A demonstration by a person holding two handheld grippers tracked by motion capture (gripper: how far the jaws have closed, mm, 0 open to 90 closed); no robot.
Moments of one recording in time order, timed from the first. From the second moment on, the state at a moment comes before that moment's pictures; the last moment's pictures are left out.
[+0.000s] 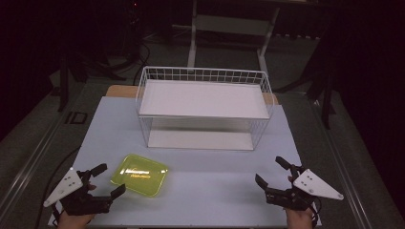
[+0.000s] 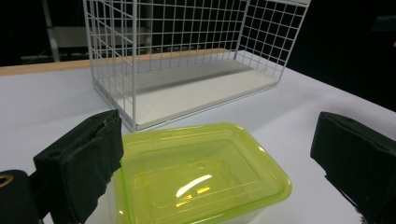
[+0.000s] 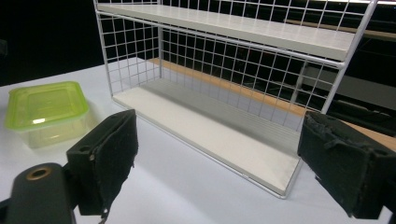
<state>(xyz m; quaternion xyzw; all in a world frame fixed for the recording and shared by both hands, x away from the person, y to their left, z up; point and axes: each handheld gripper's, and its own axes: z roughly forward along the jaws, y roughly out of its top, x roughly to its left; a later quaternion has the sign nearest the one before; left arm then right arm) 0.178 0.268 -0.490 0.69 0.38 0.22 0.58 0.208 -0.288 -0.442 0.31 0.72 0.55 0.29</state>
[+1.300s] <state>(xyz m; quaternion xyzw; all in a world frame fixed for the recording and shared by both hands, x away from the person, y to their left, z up) 0.223 0.326 -0.522 0.75 0.46 0.21 0.43 0.204 -0.282 -0.442 0.31 0.72 0.56 0.28</state>
